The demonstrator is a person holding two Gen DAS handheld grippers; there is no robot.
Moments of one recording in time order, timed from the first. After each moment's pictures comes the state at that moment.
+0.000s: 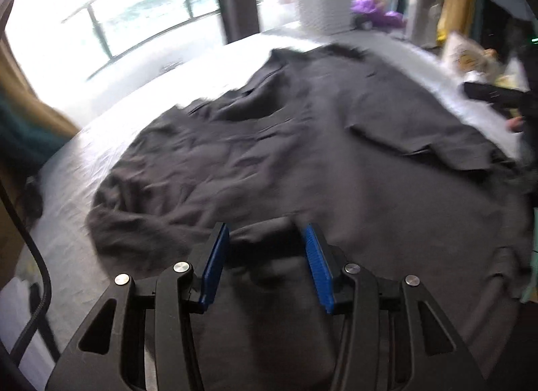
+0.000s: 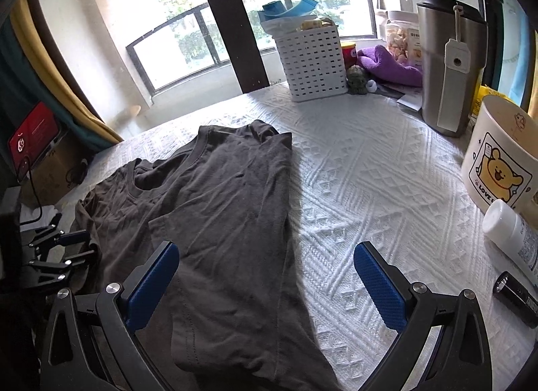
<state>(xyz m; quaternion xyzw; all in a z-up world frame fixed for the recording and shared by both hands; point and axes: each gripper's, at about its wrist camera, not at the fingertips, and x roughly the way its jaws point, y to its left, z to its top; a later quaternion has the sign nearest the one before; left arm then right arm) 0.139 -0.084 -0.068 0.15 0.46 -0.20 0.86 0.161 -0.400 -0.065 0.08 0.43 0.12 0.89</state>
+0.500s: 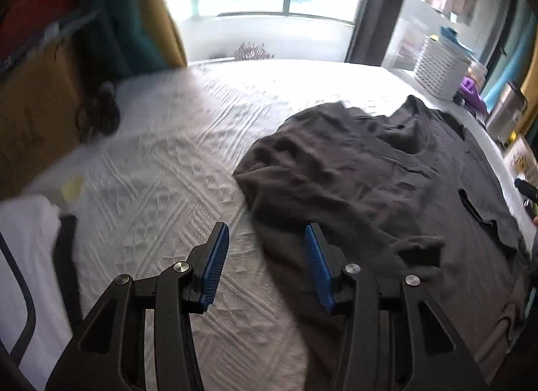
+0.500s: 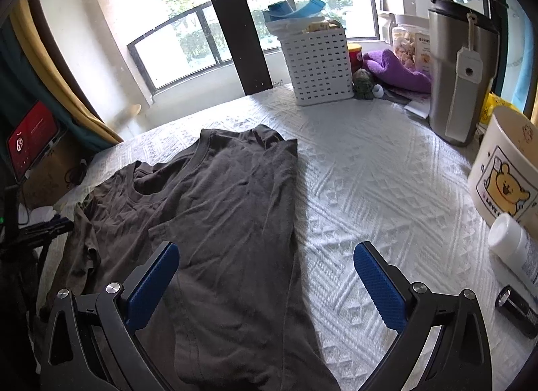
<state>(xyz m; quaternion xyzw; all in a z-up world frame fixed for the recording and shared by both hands) 0.170 0.057 -0.073 -0.02 0.47 -0.06 0.88 0.172 -0.392 -0.062 0.07 0.42 0.12 0.89</state>
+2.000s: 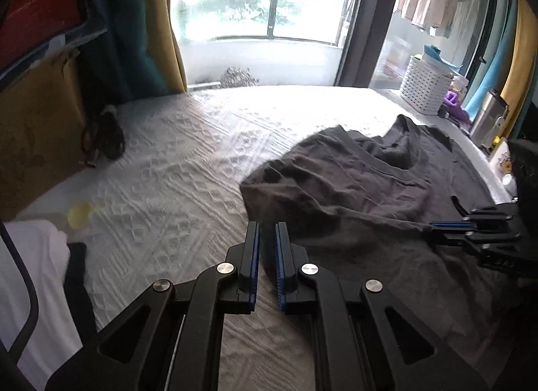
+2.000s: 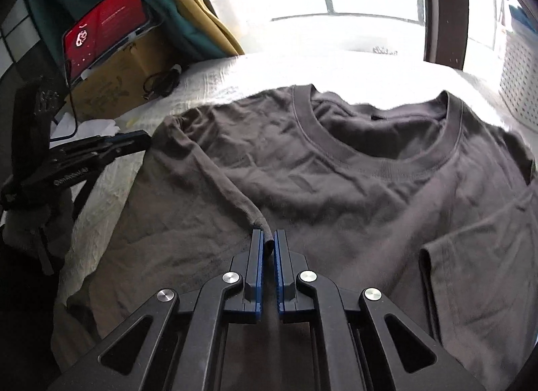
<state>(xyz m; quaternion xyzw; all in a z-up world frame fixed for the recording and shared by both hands) 0.165 0.081 -0.063 -0.02 0.42 -0.11 0.90 0.183 -0.164 -0.097 -0.02 0.49 0.31 0.82</state>
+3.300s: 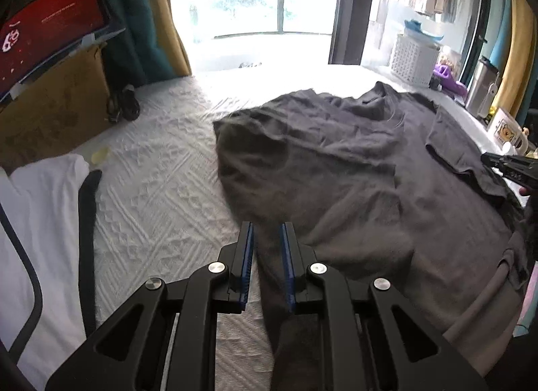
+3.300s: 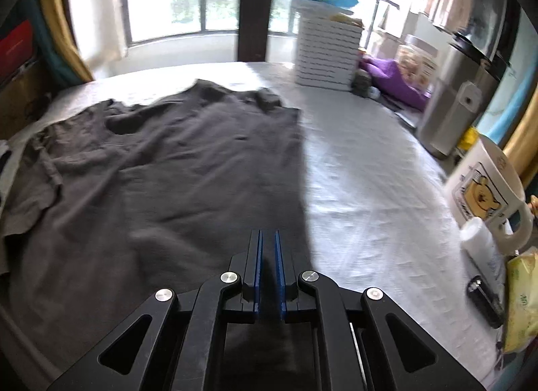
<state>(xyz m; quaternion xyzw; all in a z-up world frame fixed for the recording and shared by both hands) 0.081 0.034 -0.063 0.02 0.42 -0.06 0.91 0.153 -0.351 -0.082 -0.08 0.45 0.04 0.89</state>
